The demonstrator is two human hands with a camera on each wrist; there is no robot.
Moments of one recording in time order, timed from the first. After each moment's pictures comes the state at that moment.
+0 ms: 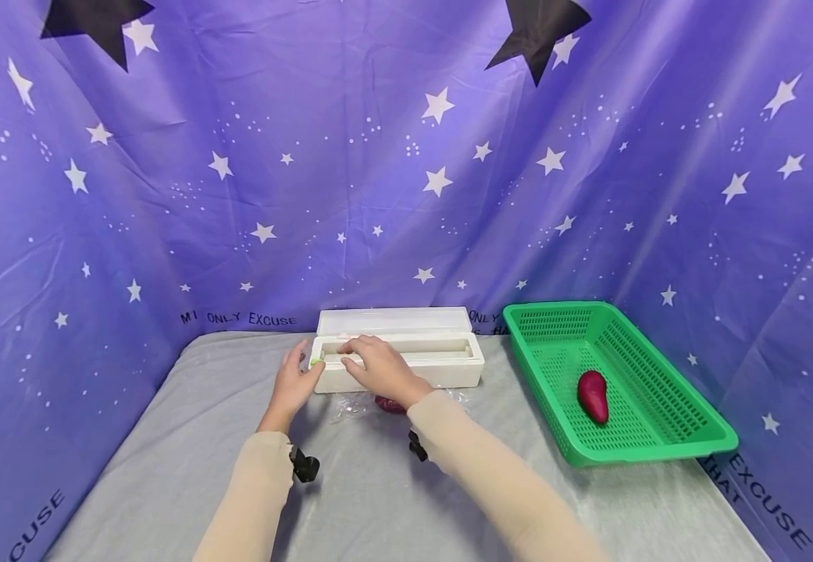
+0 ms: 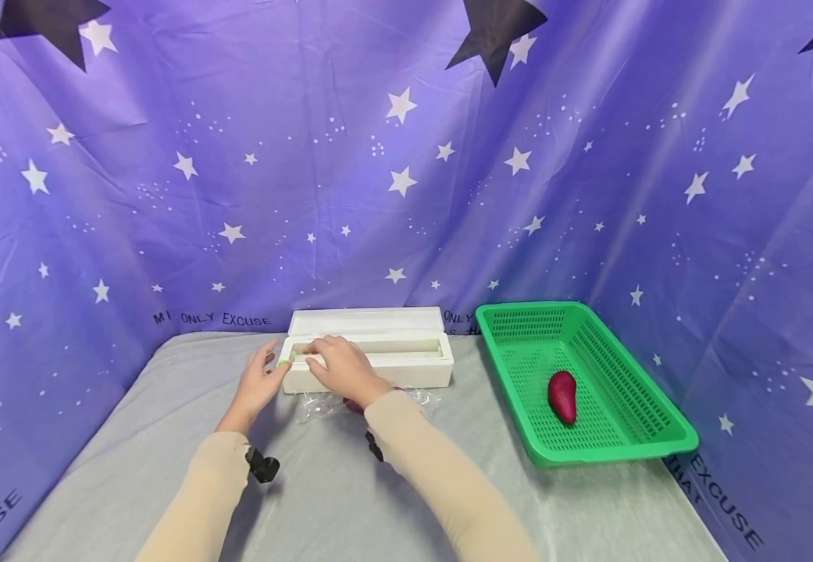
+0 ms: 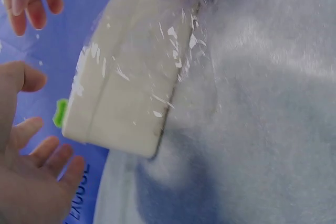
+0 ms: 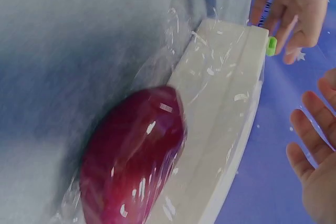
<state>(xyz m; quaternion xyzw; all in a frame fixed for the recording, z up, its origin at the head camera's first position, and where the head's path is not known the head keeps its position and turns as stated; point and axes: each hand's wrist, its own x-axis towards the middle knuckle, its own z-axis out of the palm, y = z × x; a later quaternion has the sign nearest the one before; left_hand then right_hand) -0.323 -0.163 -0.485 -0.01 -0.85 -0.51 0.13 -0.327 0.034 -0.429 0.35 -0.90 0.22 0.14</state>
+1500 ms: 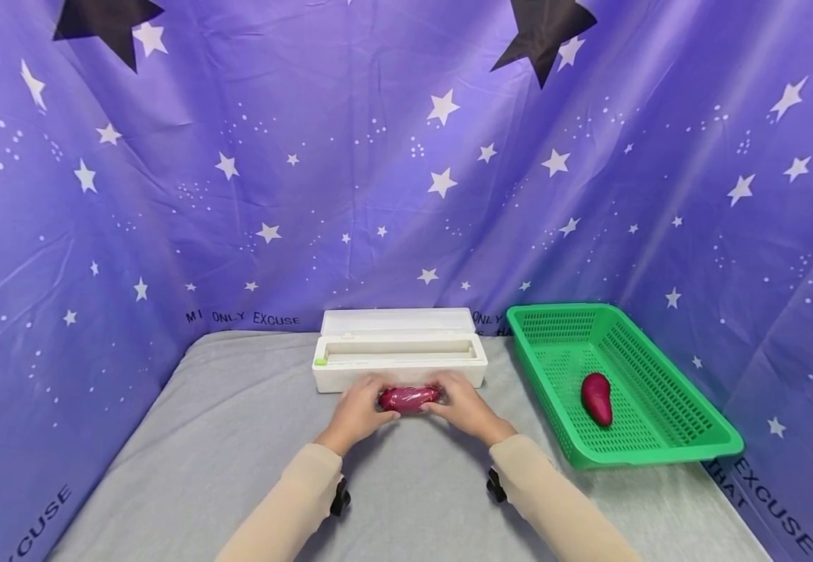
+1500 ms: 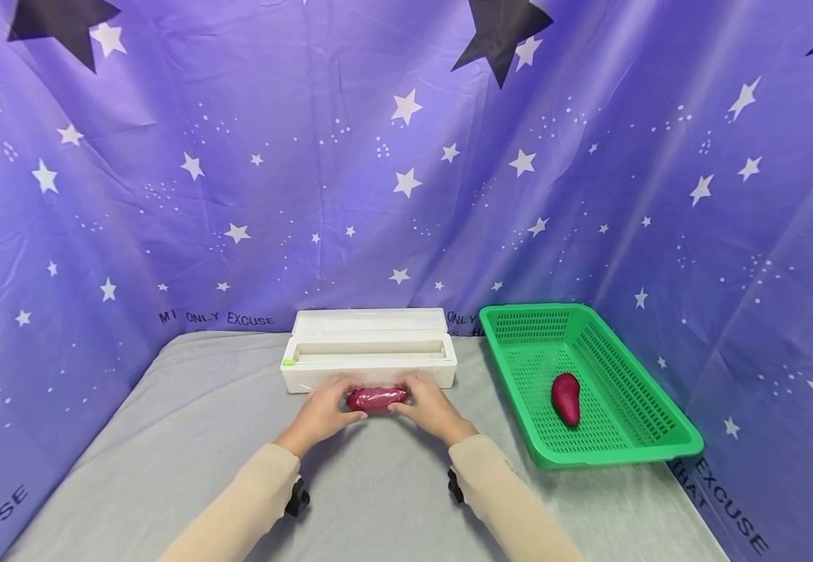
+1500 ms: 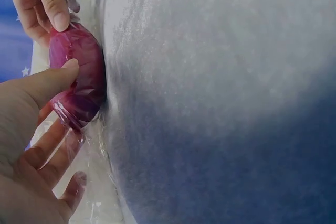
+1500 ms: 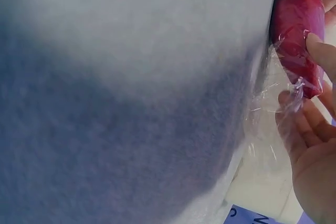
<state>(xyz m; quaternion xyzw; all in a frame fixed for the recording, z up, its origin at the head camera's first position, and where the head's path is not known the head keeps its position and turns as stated) -0.291 -0.072 -0.507 -0.21 -0.92 -0.30 0.11 -0.305 0.167 -0.507 0.26 -0.90 0.33 0.10</state>
